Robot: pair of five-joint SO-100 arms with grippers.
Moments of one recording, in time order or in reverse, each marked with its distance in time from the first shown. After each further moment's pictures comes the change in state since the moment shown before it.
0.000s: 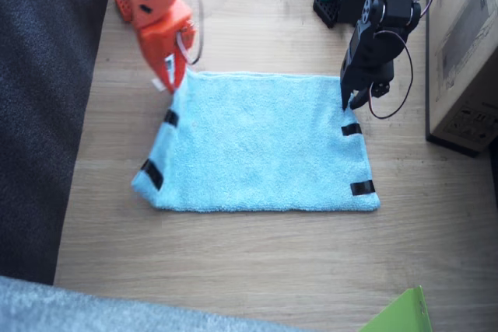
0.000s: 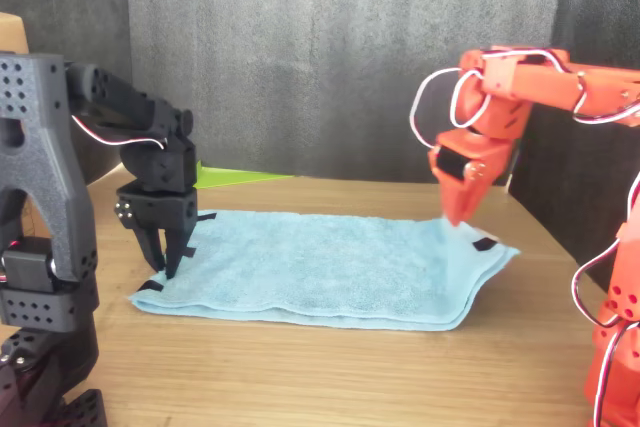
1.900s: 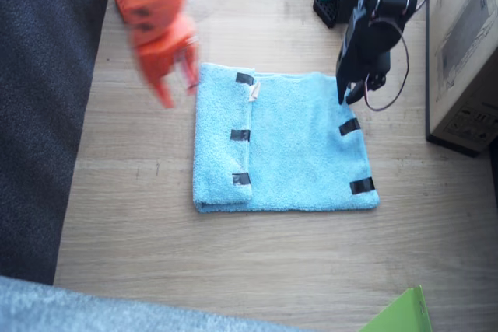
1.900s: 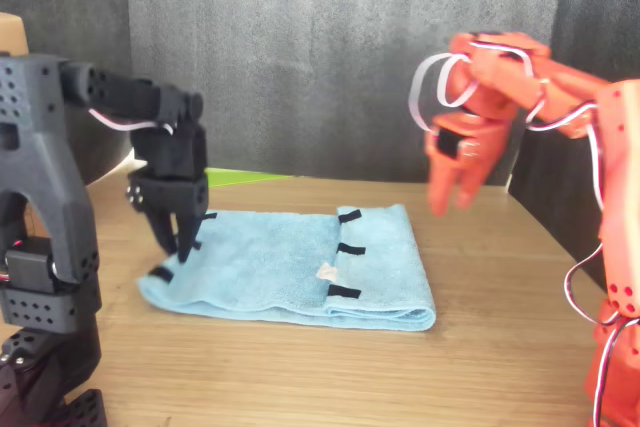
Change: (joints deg) arm 0 -3.3 5.7 -7.4 8.5 0.5; arm 1 -10.2 -15.5 -20.2 10.2 -2.5
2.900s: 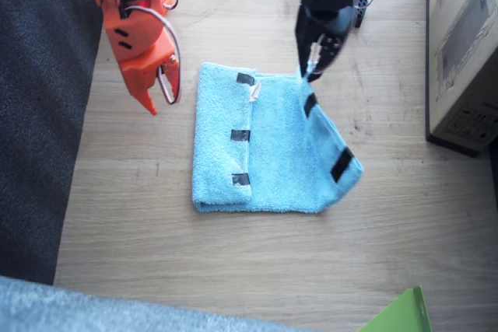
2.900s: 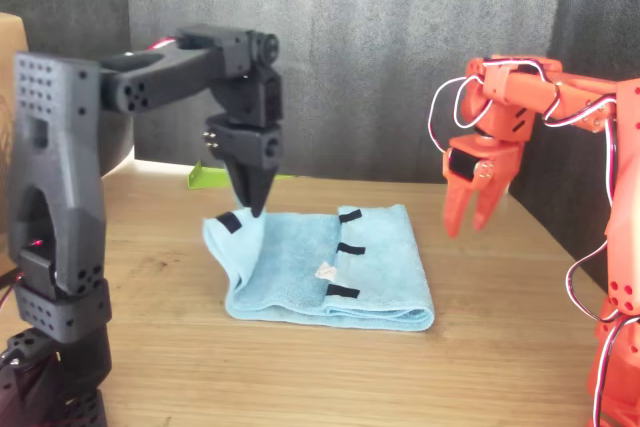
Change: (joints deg) arm 0 -21.4 -13.7 -35.4 19.2 2.4; arm 1 0.9 2.5 10.1 -6.1 0.6
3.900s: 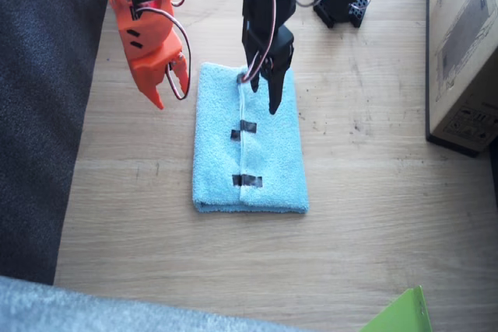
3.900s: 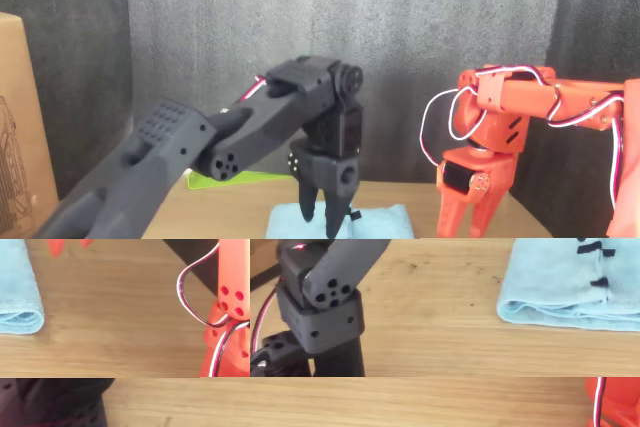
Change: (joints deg) arm 0 -11.4 -31.1 -47.8 11.0 2.7; arm 1 1.8 3.5 9.0 -3.3 0.5
